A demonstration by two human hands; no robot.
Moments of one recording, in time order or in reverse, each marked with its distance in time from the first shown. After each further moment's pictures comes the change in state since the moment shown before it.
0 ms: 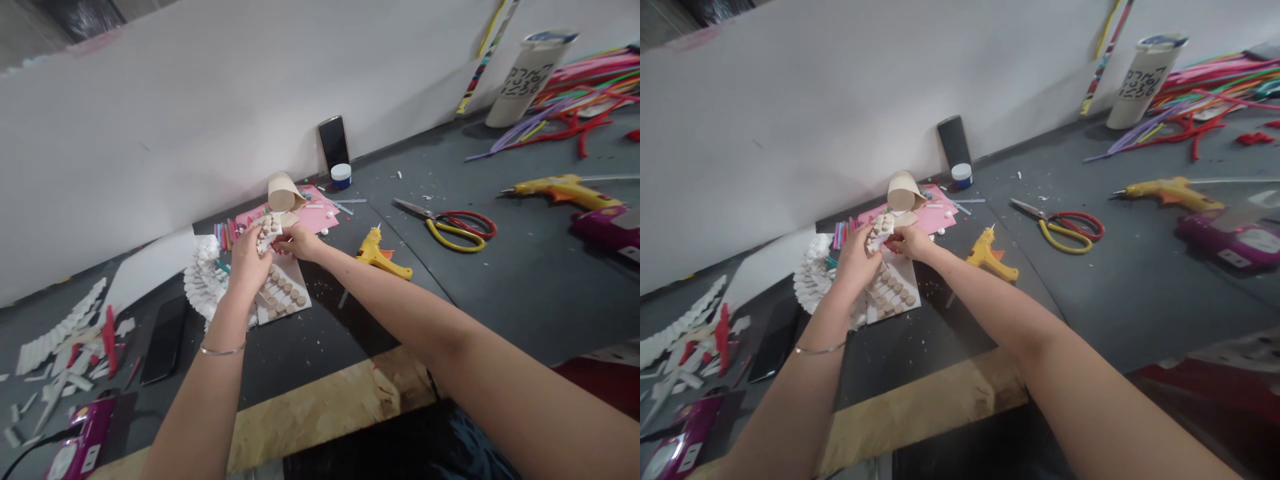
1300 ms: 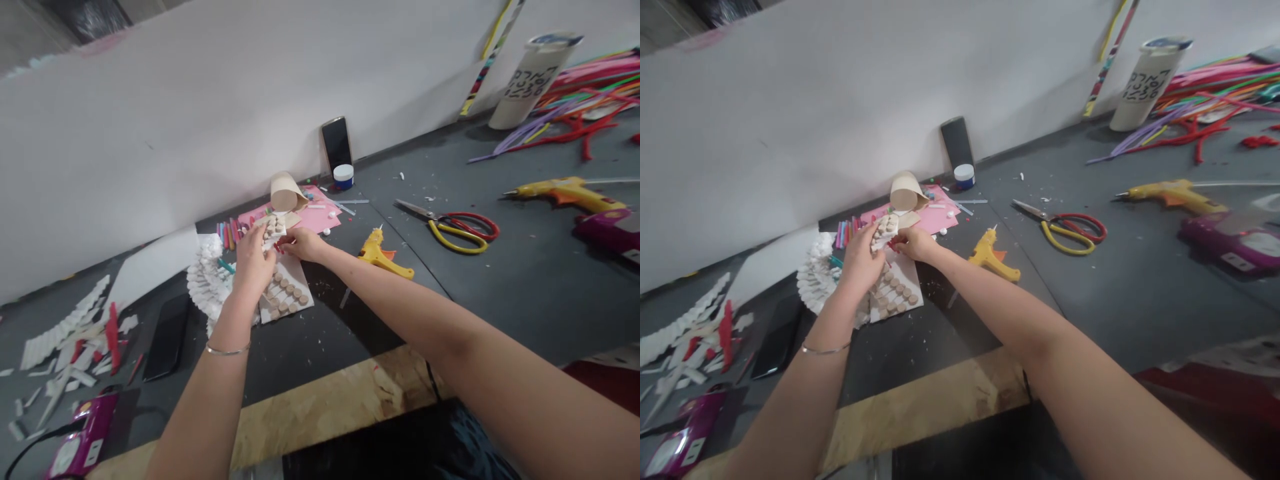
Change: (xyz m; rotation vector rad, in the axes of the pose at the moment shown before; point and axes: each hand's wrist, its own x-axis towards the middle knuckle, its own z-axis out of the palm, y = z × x) left_hand -0.007 0.009 0.001 0.009 -0.021 -0.019; right_hand 0.001 0.010 -0.001 -0.151 0.019 -0.025
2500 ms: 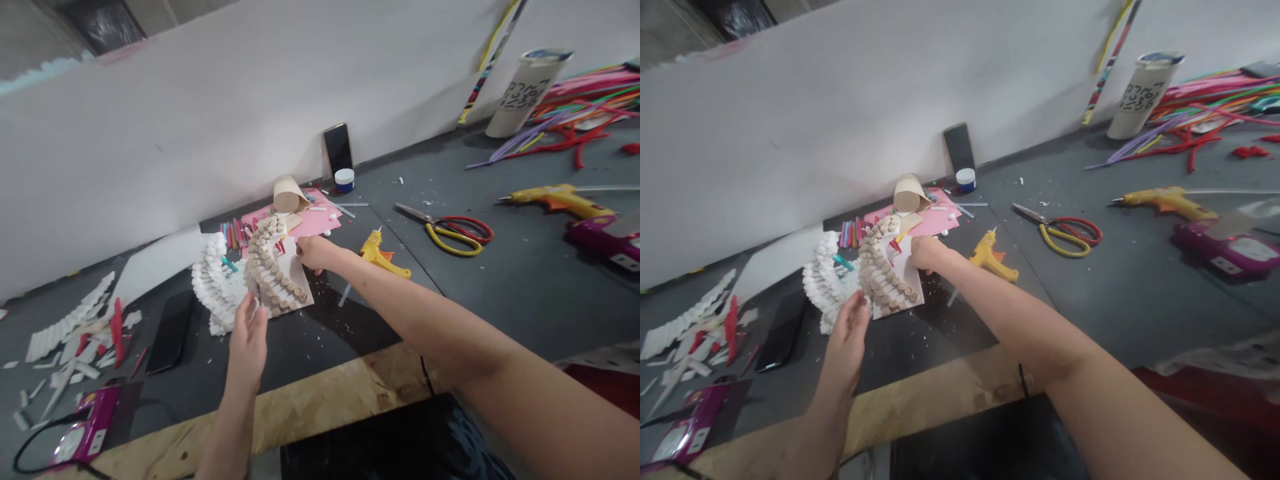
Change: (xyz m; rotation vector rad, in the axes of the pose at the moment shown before) left_hand -0.149 0.043 -0.041 -0.475 0.049 -0.606; right_hand -0.047 -0.042 -0.024 -0.245 -0.147 0.274
